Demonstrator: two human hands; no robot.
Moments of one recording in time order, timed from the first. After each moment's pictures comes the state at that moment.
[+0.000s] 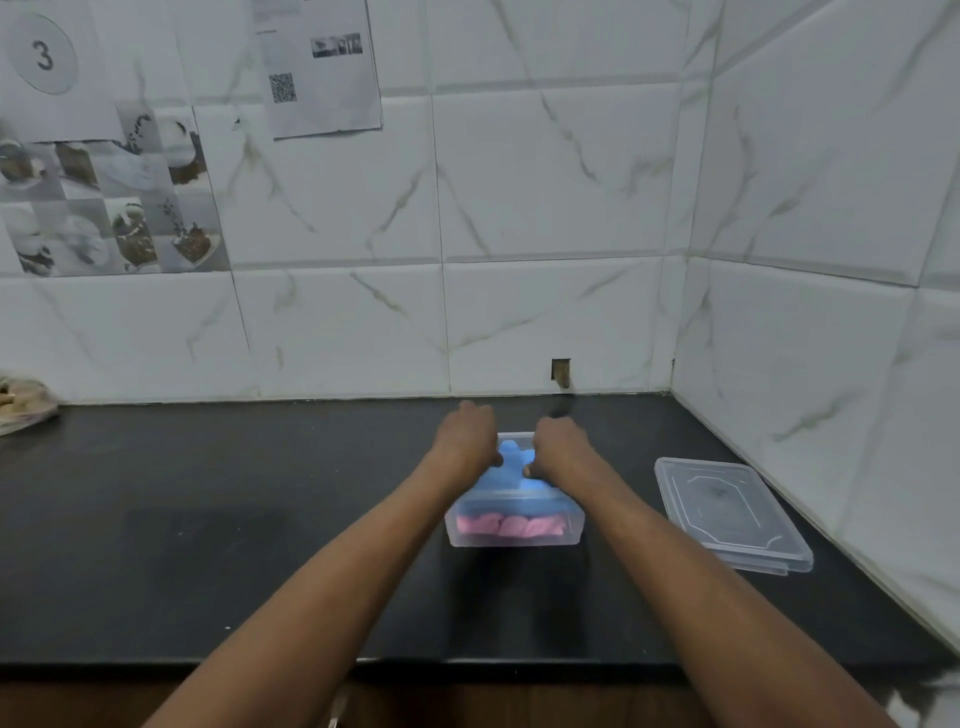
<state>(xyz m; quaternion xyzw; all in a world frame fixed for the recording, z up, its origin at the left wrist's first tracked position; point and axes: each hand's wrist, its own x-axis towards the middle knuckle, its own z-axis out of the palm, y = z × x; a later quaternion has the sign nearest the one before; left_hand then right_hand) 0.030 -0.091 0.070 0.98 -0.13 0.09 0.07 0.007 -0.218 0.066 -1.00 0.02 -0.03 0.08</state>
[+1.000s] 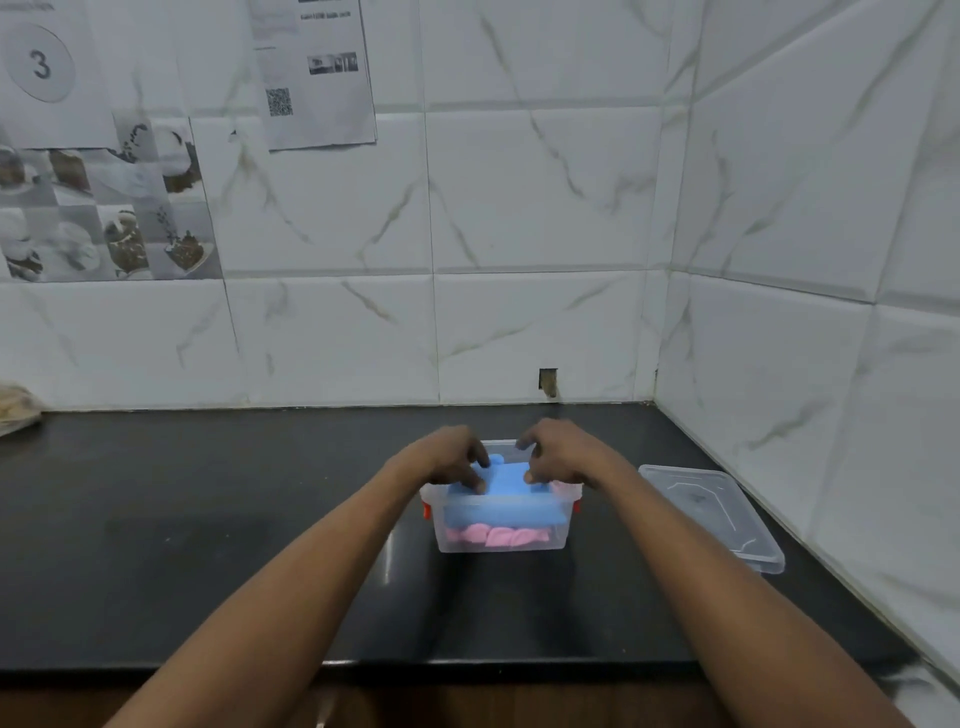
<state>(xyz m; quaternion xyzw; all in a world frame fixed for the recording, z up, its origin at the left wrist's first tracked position) 0.031 -0.068 0.070 0.97 -0.21 -0.05 0.12 -0.007 -0.249 0.079 -0.98 -0.07 0.01 0.19</state>
